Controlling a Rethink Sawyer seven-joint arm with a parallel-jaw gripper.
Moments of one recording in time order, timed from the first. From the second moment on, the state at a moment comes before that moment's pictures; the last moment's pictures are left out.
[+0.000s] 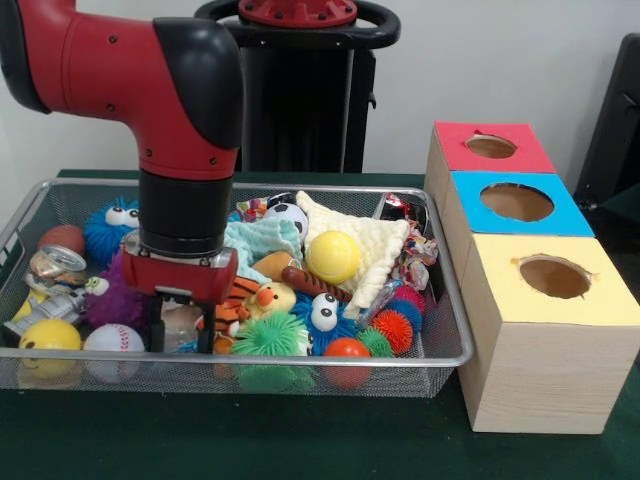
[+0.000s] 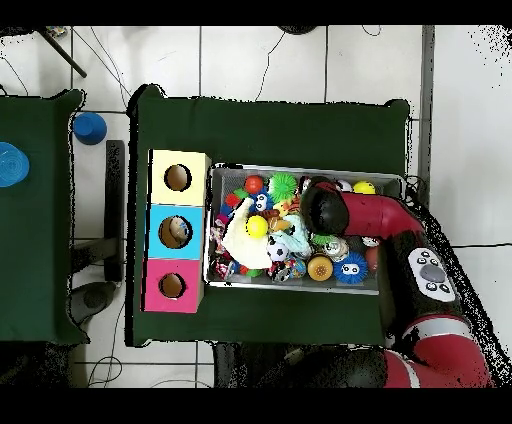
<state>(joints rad) -0.53 -0.40 0.16 1.41 -0.43 0.30 1.80</state>
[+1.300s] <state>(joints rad) -0.52 -0.37 0.16 1.39 -0.42 0.30 1.80</state>
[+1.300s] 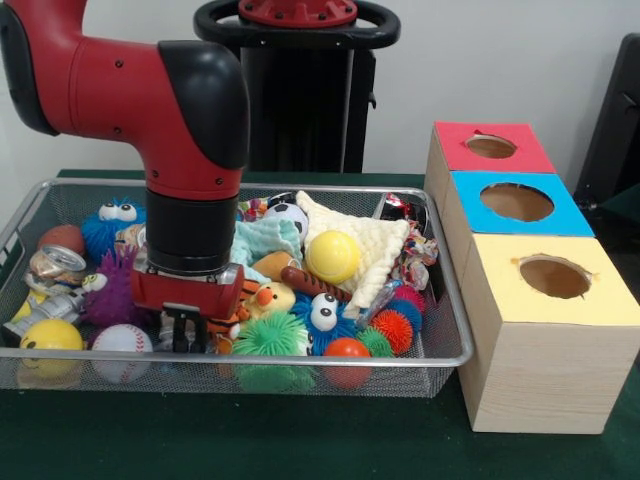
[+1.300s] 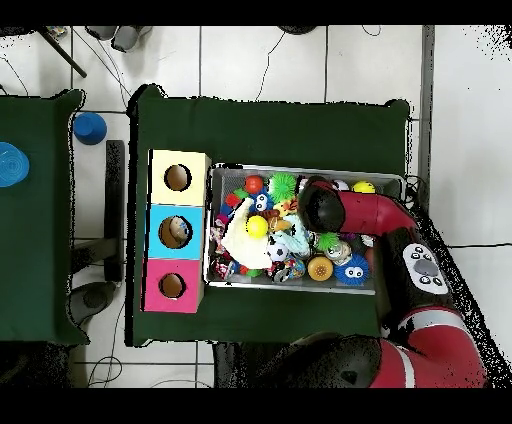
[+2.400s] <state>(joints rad) -0.52 -0.37 0.16 1.39 -0.42 0.32 1.80</state>
